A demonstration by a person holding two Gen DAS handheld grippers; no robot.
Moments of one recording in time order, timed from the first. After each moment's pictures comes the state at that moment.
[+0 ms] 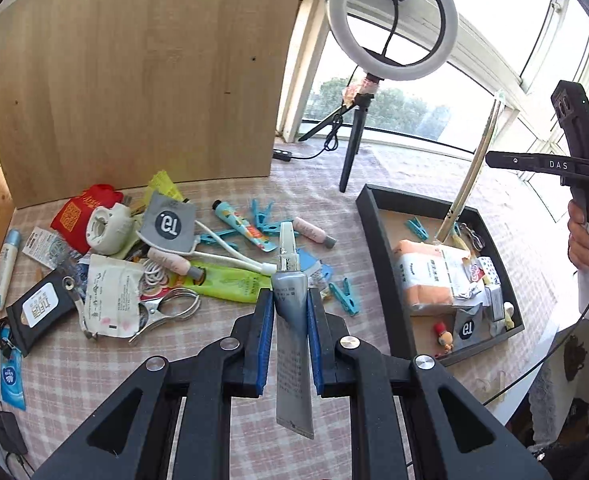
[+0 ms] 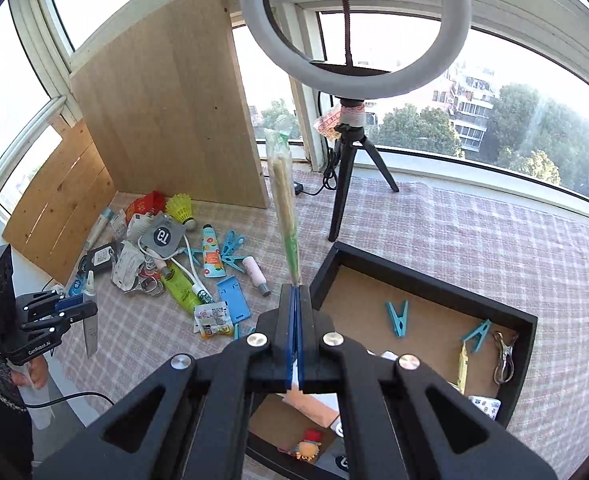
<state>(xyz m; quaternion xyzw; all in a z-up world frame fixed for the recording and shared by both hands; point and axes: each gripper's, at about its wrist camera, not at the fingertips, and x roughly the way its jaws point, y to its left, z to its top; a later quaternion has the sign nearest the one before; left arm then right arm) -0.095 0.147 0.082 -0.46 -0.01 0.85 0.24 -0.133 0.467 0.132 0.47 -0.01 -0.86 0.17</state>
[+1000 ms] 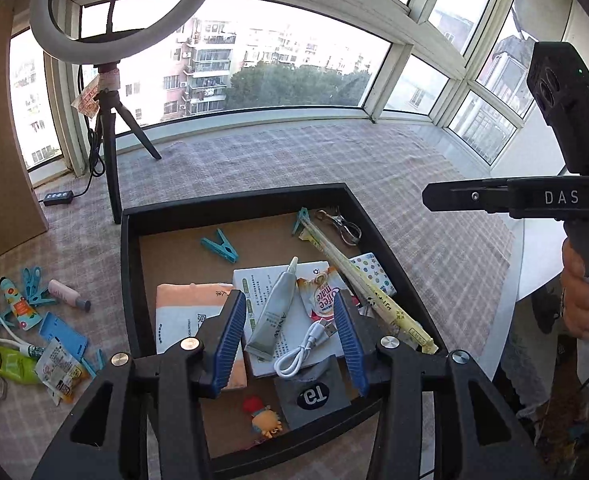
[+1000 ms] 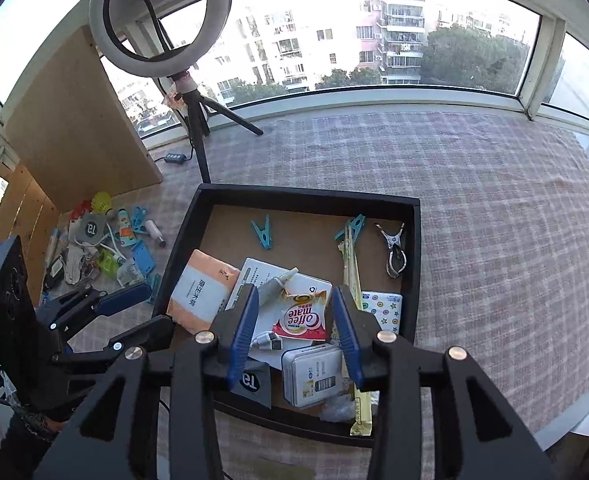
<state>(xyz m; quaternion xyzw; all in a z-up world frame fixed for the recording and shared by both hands) -0.065 0.404 0.075 -0.45 0.03 0.82 0.36 -0.076 0.627 0.115 0.52 -0.07 -0.85 0.06</state>
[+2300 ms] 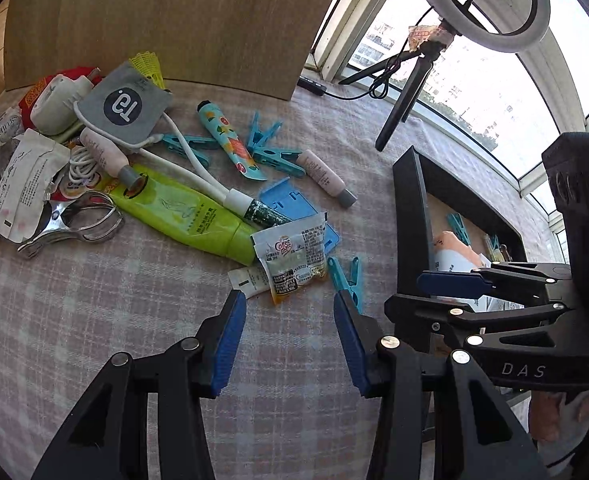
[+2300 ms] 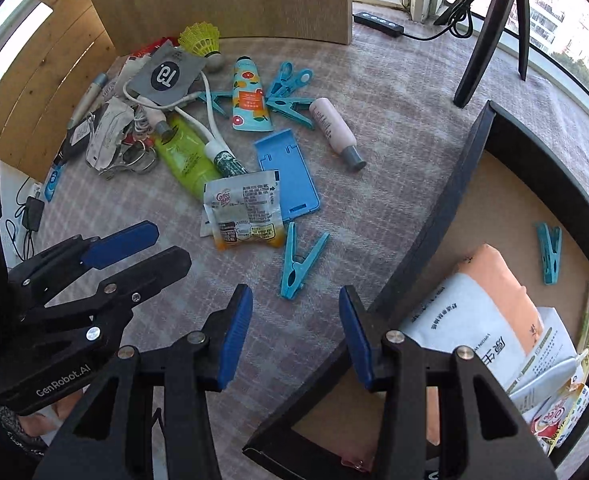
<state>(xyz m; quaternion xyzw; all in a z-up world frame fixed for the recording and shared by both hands) -0.107 0.187 -0.035 -0.52 -0.13 0.83 0.13 -0.138 0.341 -0.042 0.62 0.08 -0.74 0.24</state>
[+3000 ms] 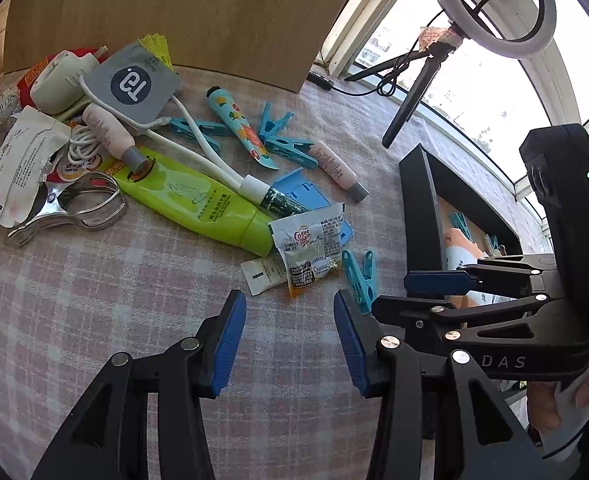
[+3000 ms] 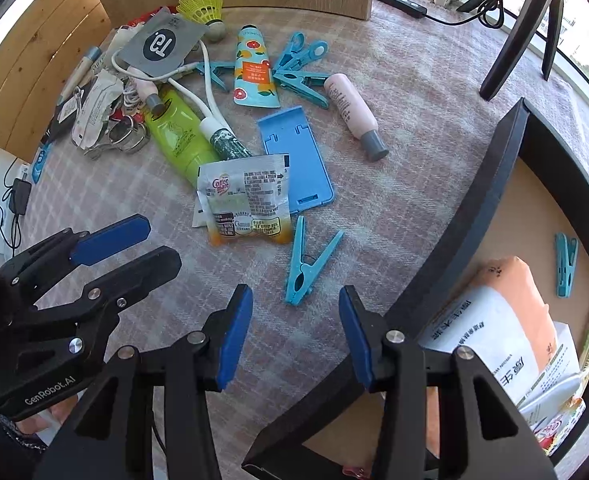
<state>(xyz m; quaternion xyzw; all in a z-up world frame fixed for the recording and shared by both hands) -0.106 0.171 -0.052 -0.53 -0.15 0.83 0.14 -0.145 0.321 -0.059 0.65 0.10 -0.72 0.24</state>
